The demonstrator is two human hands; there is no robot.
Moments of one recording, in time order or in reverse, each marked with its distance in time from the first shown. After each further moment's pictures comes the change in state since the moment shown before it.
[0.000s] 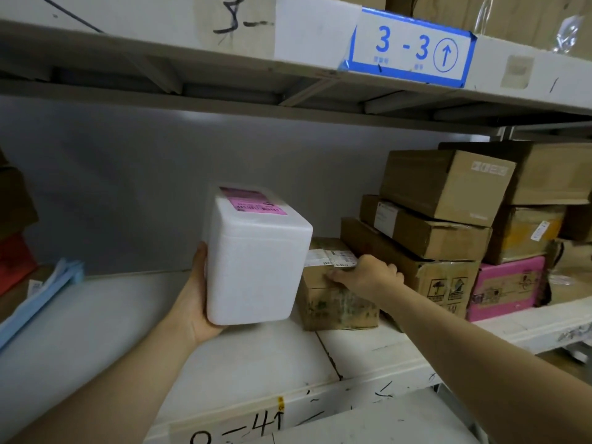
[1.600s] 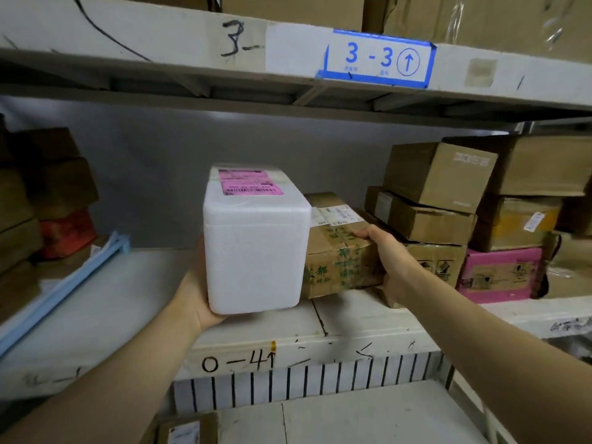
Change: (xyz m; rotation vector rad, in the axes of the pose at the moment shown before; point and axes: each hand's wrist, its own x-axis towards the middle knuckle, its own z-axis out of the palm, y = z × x) left_hand -0.122 -0.028 0.078 -0.058 0.103 0.175; right_hand -0.047 0.042 -0.031 1.205 -0.267 0.007
